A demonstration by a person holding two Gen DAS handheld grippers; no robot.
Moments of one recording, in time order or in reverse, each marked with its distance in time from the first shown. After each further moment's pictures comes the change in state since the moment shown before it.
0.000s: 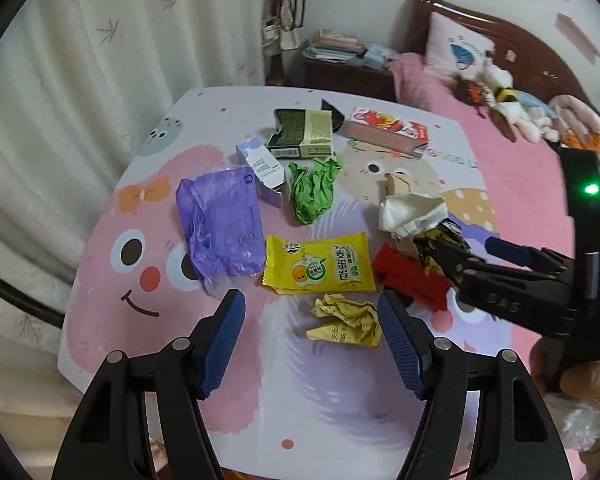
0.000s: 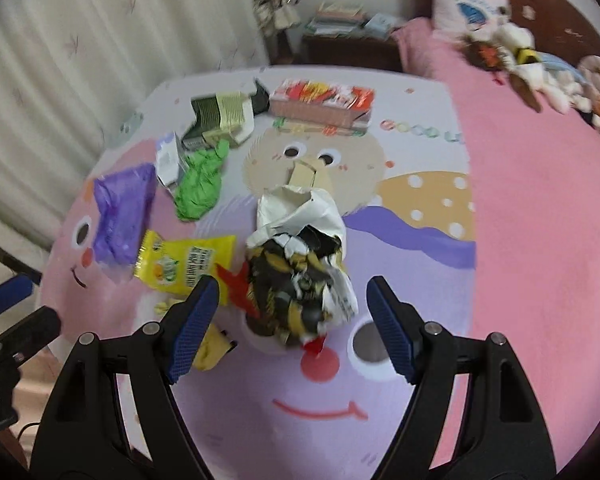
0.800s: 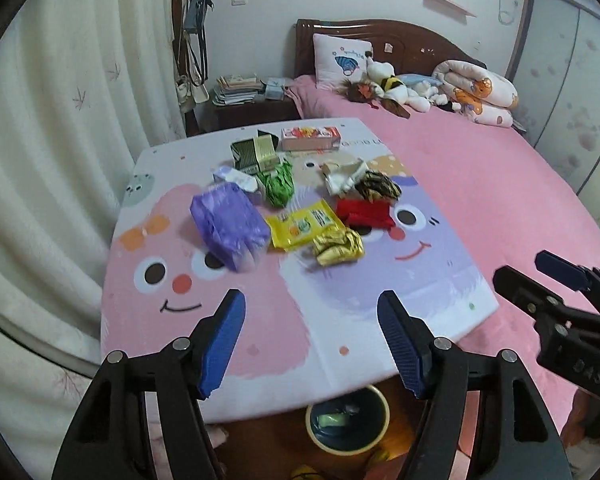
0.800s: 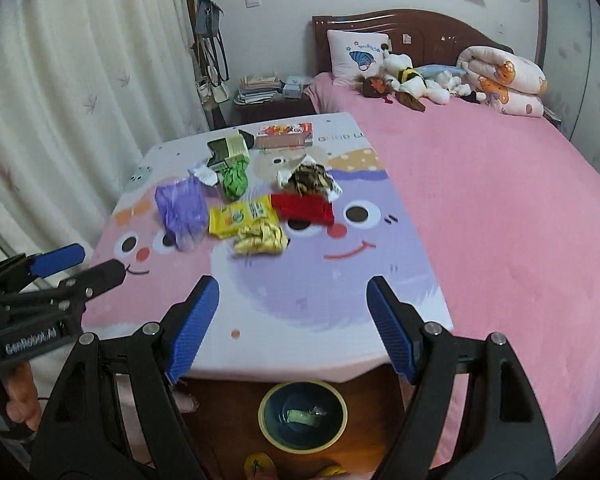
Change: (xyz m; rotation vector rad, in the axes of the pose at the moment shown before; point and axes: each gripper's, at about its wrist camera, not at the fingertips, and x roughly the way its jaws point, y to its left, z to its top) left arm -0.146 0.121 -0.101 0.350 -0.149 -0.272; right arm -0.229 0.180 -0.199 0.279 -0.309 -0.279
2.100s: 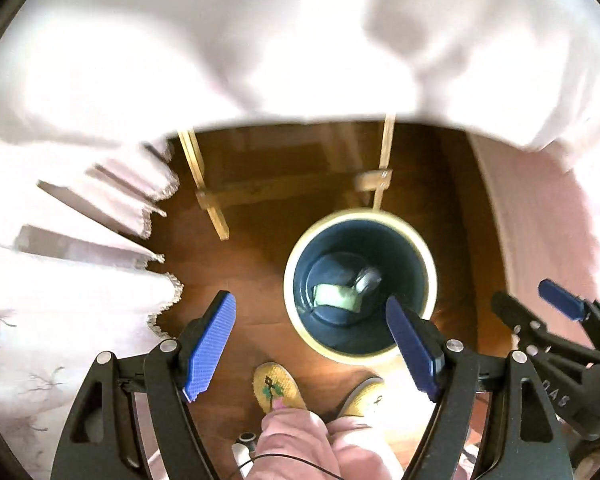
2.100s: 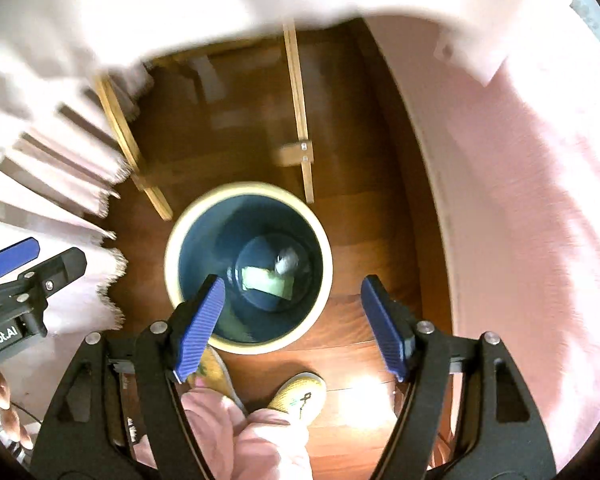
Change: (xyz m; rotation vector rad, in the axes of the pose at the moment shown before) left arm 0.256 -0.053 -0.346 -0.132 0.445 0.112; right arm 0.260 -0.103 -0.366 0.010 0.483 -0.016
